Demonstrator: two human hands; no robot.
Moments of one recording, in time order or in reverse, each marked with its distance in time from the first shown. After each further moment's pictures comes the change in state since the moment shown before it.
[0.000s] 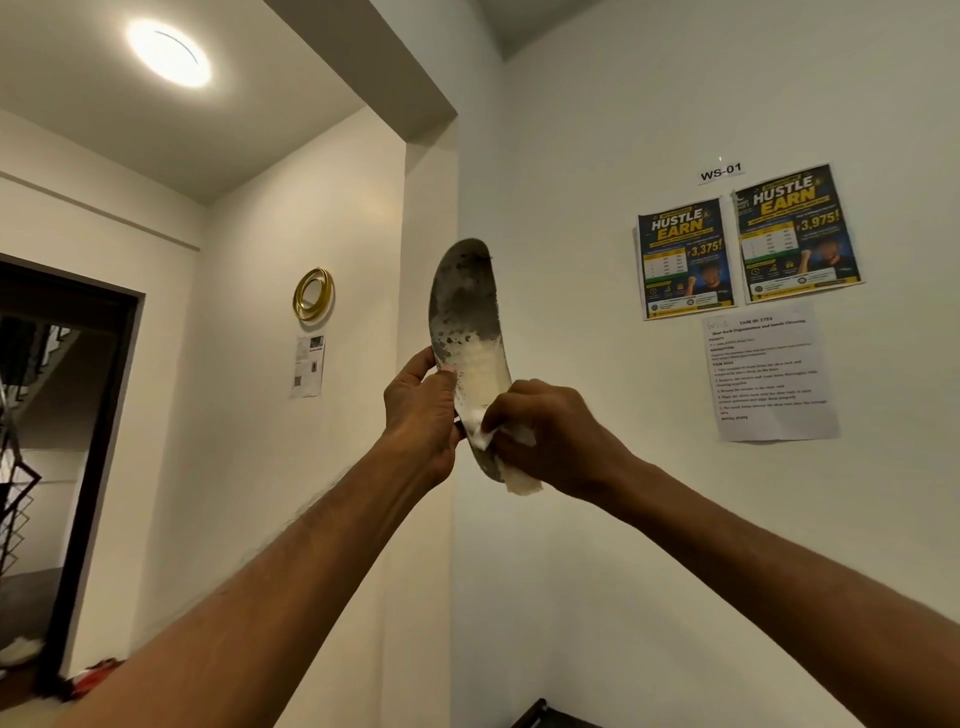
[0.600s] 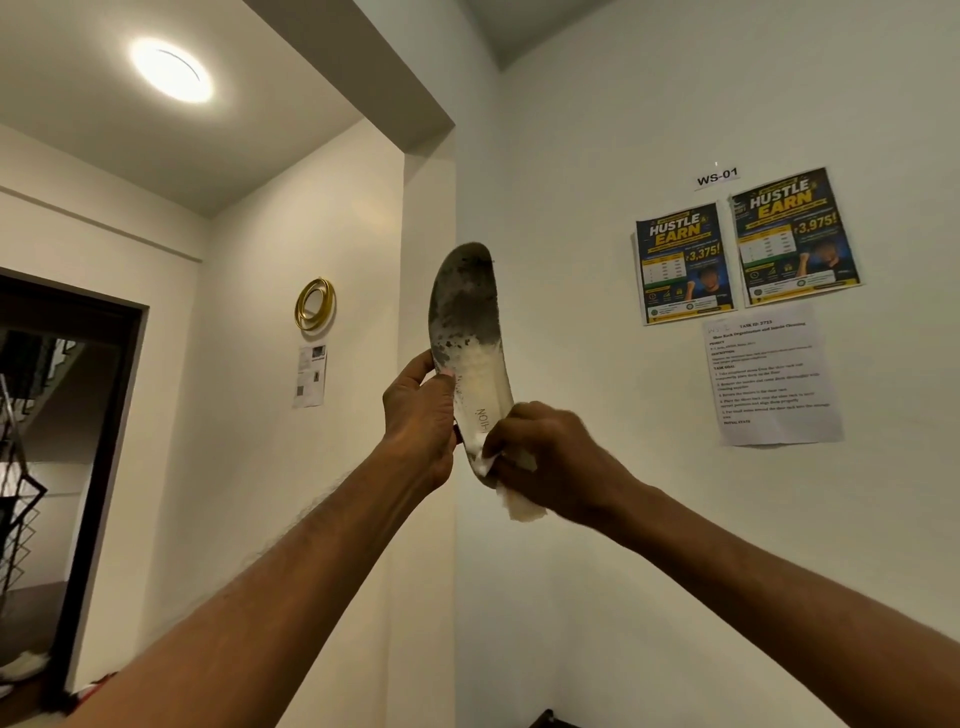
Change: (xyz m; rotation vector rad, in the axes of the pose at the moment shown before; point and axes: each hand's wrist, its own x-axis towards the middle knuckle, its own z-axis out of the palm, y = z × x) left_hand 0.001 0.002 0.004 0.091 0.017 0.057; right_hand -0.016 -0.003 0.003 0.010 -0.047 0.044
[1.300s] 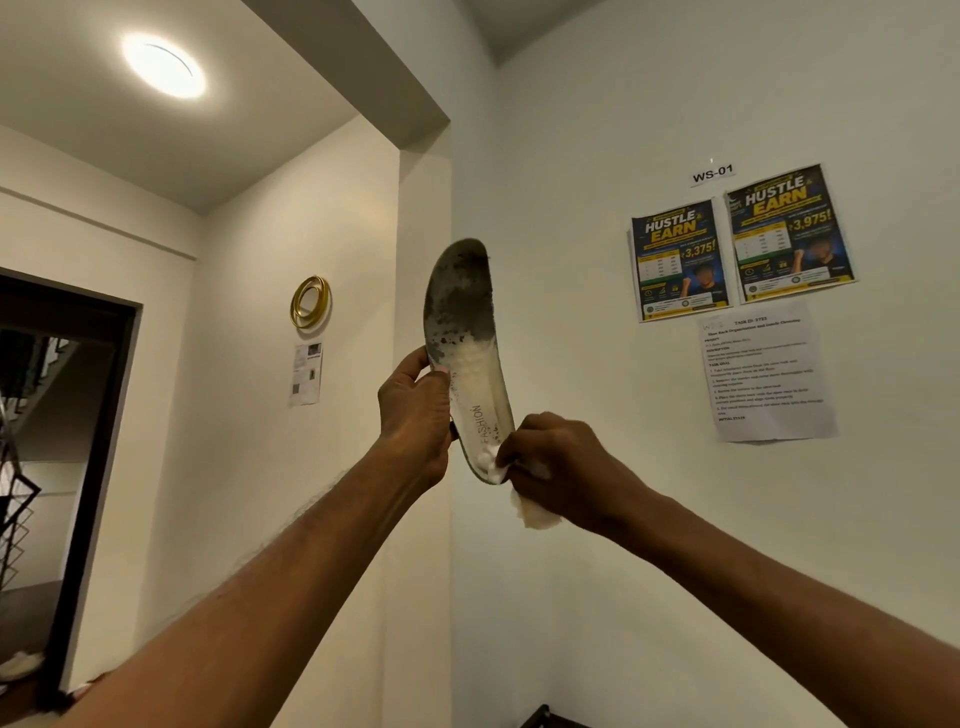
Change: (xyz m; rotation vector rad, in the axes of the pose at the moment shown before) left_hand 0.003 -0.004 0.000 0.043 -0.026 0.030; right_hand -0.018 0.011 -0.001 -0.068 -0.052 0.033
